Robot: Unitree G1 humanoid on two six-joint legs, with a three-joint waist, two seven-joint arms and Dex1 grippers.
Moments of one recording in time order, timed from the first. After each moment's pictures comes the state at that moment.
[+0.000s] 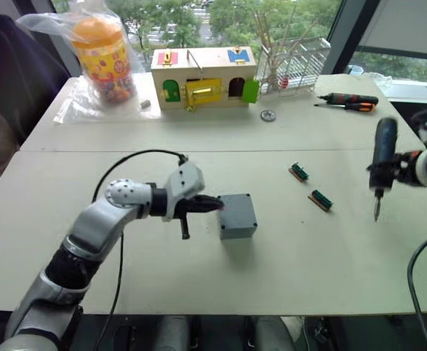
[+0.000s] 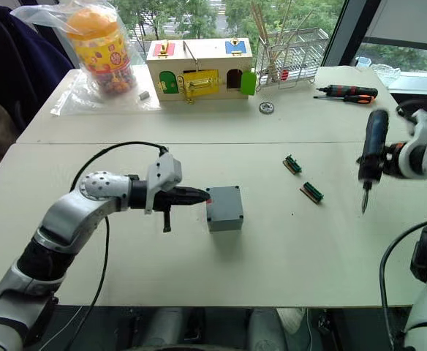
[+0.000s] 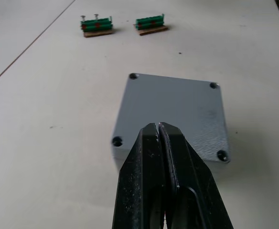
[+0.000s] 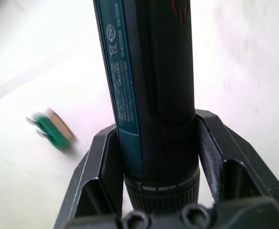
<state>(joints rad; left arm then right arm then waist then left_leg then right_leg) -0.58 0.62 -0.23 -0.22 -0.39 0.61 -1.00 -1.00 -0.93 -0.43 0.45 0.34 1.46 0.44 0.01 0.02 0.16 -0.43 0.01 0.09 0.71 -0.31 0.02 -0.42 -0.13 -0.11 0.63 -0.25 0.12</state>
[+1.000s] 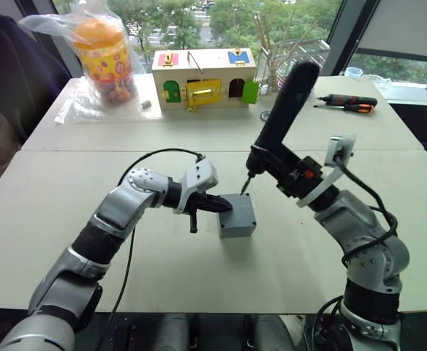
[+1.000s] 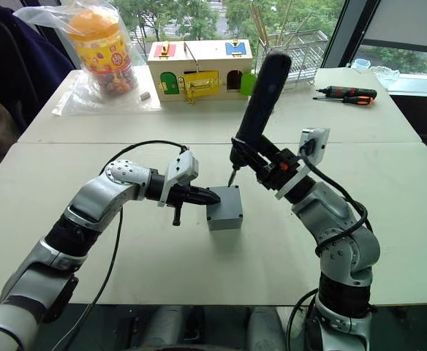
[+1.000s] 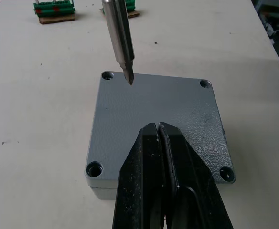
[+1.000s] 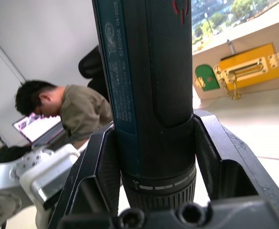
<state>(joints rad) -0.70 0.51 -0.37 -0.02 -0.29 0.57 -1.12 -0.32 -0.24 -0.22 -0.49 0.70 0.72 0.50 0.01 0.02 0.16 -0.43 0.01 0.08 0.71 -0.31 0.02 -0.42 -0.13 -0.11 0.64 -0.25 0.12</state>
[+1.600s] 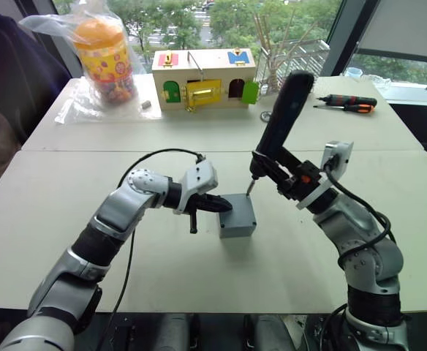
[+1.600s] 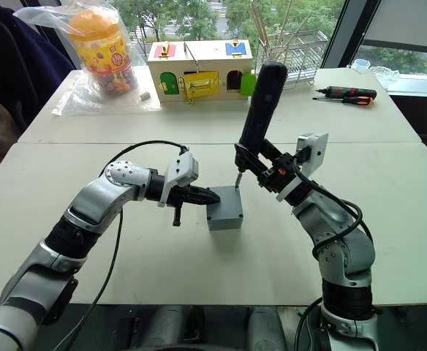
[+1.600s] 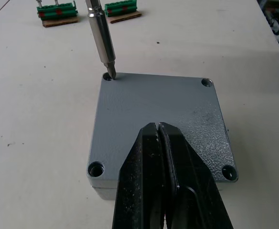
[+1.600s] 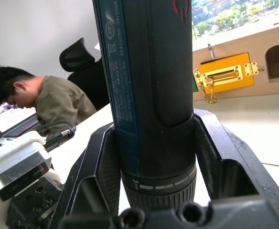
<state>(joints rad) -0.68 0.50 -0.37 -0.03 -0.28 0.56 -1.11 -0.28 -0.29 -0.16 -0.42 0.60 0.54 0.50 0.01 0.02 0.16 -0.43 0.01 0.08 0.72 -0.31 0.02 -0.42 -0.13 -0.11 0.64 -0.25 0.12</state>
